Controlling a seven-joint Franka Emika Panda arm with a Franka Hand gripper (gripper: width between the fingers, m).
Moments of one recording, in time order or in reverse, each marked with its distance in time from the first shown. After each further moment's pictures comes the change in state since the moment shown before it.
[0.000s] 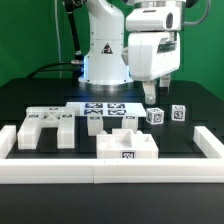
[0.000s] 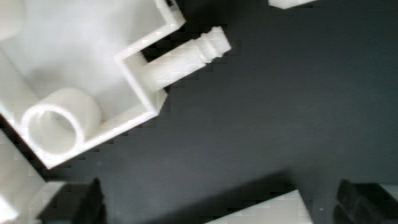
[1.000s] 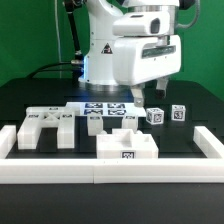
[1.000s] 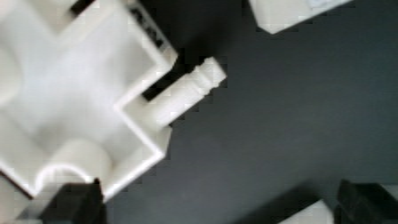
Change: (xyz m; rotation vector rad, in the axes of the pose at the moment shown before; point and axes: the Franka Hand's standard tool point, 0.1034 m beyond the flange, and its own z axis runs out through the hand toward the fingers) arm -0.015 0.004 0.007 0.027 -0.020 0.223
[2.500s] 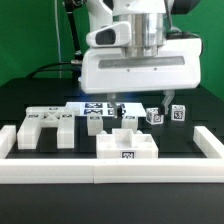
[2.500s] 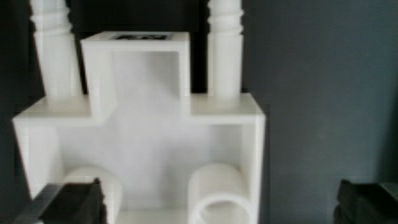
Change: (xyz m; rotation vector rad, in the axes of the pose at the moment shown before) arm 0.006 0.047 0.021 0.018 0.011 0.852
